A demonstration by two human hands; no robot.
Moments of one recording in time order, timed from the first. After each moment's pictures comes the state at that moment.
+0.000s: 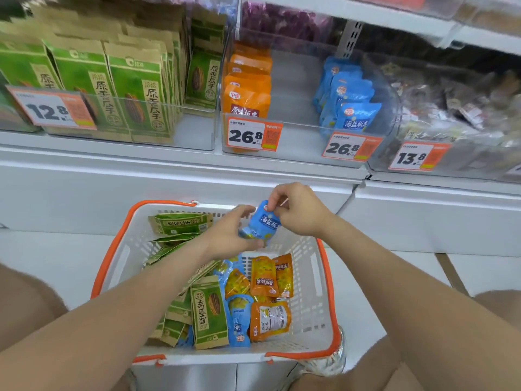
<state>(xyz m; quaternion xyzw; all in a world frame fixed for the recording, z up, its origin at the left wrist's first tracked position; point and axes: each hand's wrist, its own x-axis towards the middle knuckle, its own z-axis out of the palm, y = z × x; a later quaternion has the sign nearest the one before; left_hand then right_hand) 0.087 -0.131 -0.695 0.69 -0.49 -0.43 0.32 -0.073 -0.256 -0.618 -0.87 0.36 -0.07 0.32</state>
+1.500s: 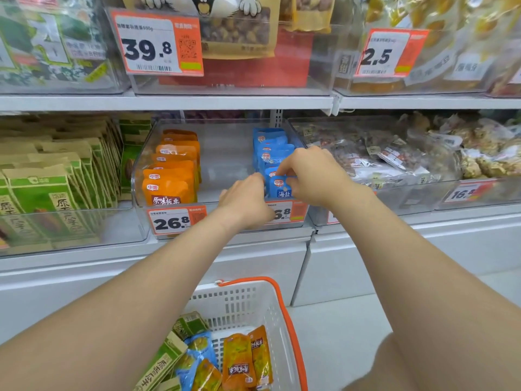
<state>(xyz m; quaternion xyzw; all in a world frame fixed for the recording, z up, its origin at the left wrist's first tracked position) 0.004 -0.319 -0.506 0.77 -0.59 -0.14 0.20 -0.137 -0.398 -0.464 -0.91 0.39 -0.12 -0.05</state>
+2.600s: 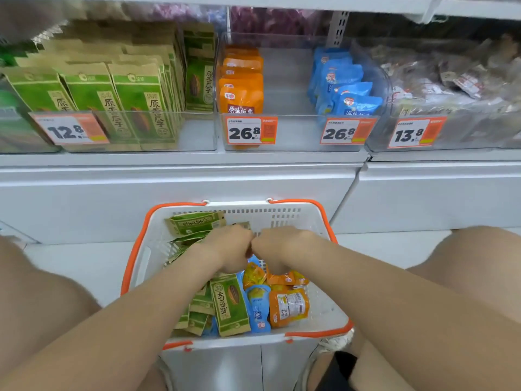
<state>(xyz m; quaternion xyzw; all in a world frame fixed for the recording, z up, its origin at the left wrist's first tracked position) 0.073 -0.105 -0.659 0.71 -0.67 -0.21 -0.08 -0.053 -0.163 -0.612 -0.92 0.20 0.34 0.04</state>
